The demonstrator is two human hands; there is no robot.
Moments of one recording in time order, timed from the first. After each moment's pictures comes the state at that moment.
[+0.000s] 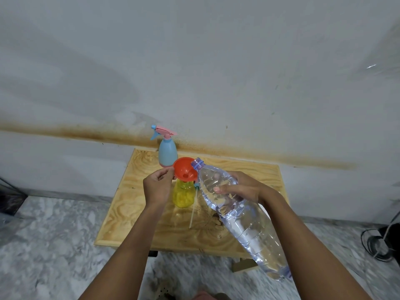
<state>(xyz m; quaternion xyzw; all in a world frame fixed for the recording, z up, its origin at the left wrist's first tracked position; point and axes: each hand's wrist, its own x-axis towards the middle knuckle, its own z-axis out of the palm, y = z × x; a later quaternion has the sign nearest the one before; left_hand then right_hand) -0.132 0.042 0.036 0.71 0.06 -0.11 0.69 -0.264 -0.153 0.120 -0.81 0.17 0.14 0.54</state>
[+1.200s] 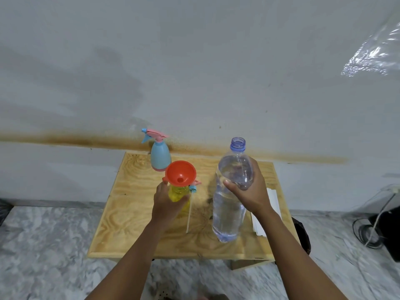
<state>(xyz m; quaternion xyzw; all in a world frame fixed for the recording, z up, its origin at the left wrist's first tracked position) -0.135 0.033 -0.034 0.83 -0.12 -0.21 0.50 -0.282 -0.152 0.085 -0.79 0.21 -0.25 0.51</state>
